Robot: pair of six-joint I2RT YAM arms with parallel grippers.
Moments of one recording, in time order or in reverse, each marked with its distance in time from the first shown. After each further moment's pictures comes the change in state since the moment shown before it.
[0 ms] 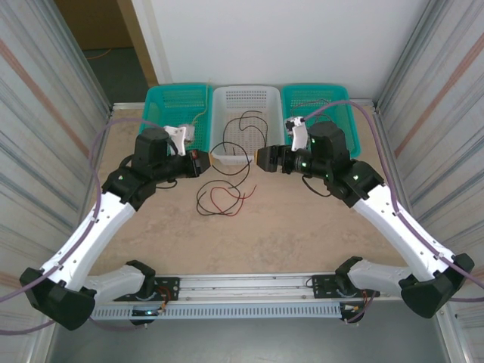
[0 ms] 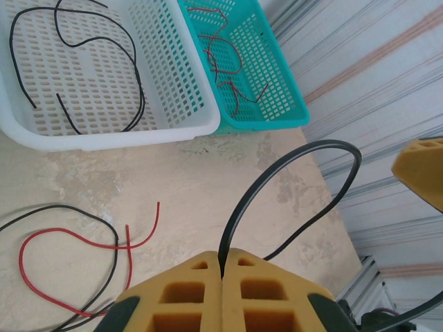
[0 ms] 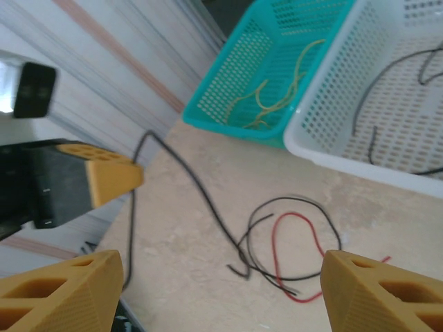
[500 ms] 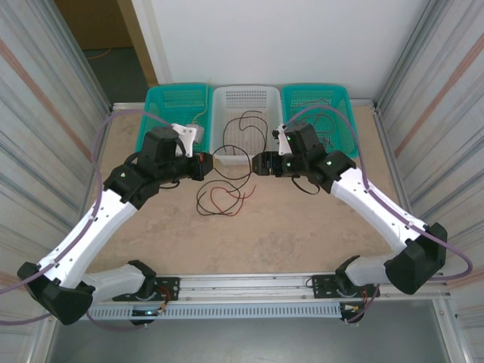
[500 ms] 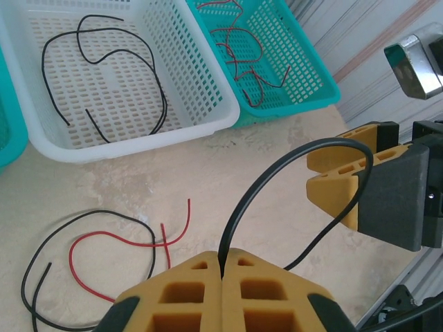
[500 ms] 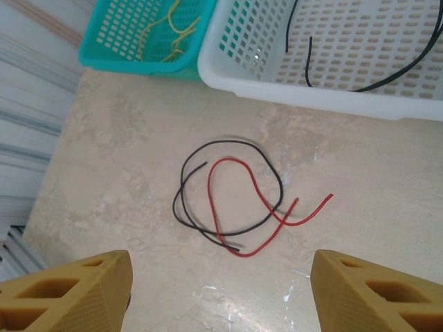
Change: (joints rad) left arm -0.108 0.032 0.109 -0.132 -0.163 0.152; right arm -0.015 0.186 0.000 -0.114 0.077 -0.004
